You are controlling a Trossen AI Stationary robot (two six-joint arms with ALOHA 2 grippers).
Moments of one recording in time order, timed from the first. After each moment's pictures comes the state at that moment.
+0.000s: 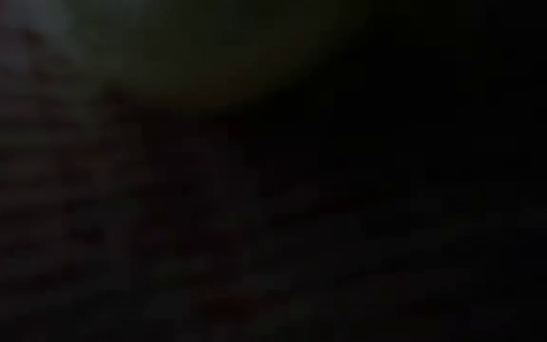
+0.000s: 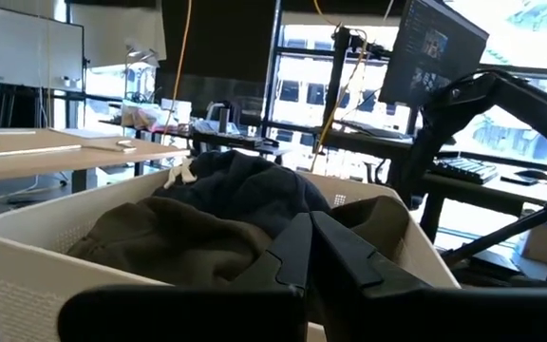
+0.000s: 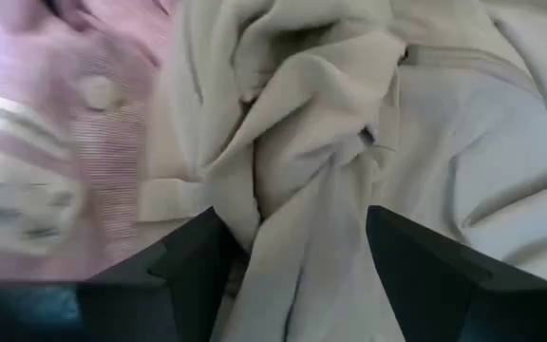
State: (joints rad) left arm -0.06 0.35 0.20 0.32 -0.42 -0.06; right arm 0.58 2.00 1.59 -0.77 0.17 0.36
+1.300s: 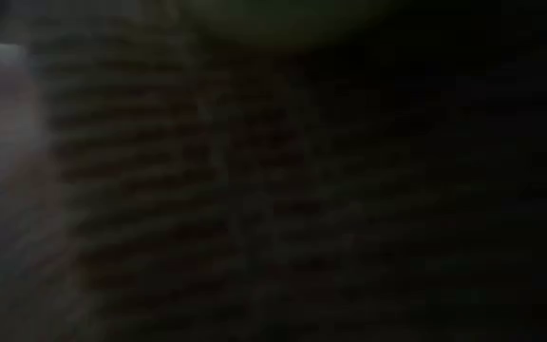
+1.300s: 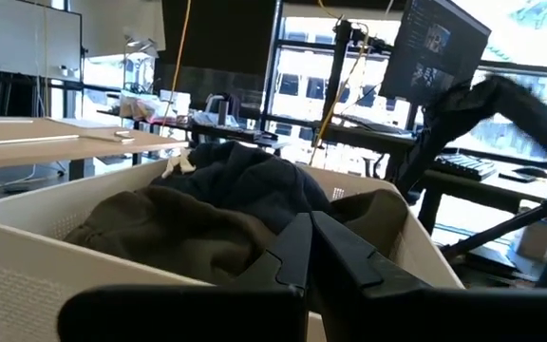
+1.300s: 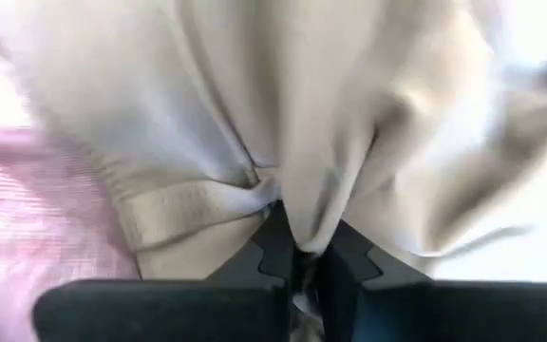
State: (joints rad) left arm -0.06 0.35 0.20 0.30 -0.42 -0.08; right arm 0.47 2.13 1.71 -0.94 0.27 0.30
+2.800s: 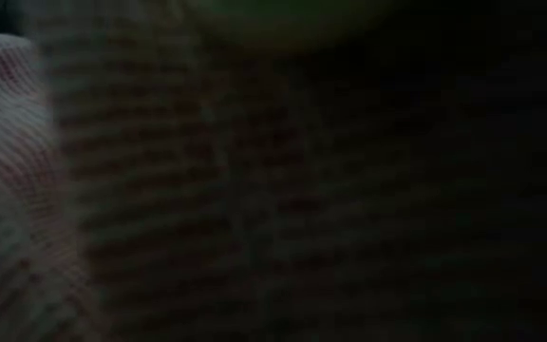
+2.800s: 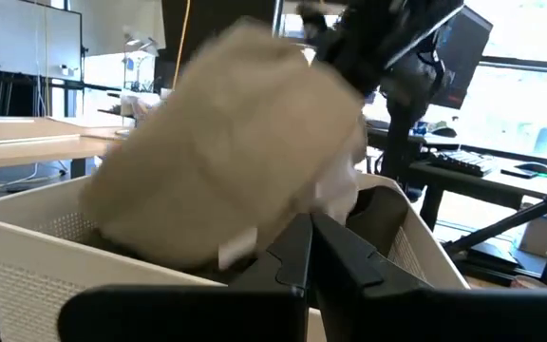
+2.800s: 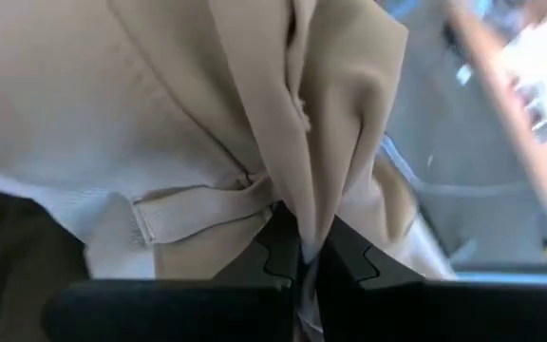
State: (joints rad) left arm -0.06 0.35 0.20 0.30 -0.42 -0.08; right arm -0.04 1.99 2.30 -1.38 0.59 0.15
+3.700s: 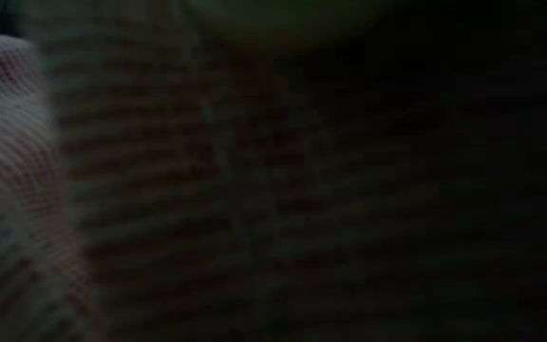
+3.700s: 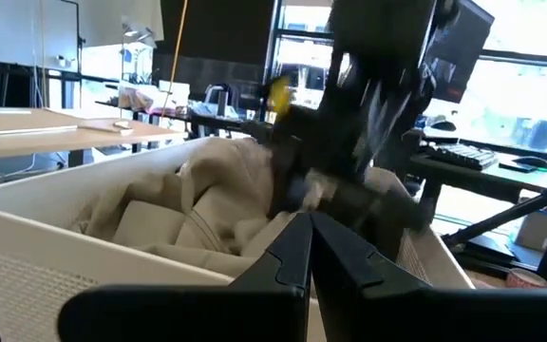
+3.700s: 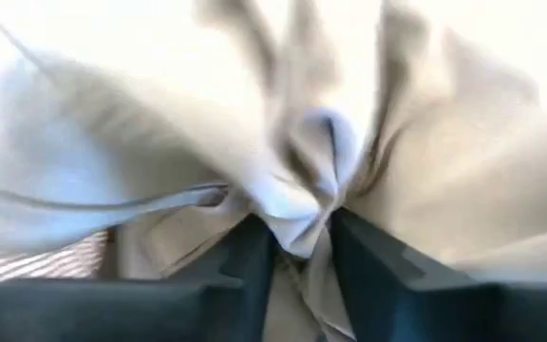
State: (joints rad) left arm -0.06 0.35 0.20 0.27 -0.42 -0.09; right arm -0.08 2.27 2.35 -1.27 0.22 0.16
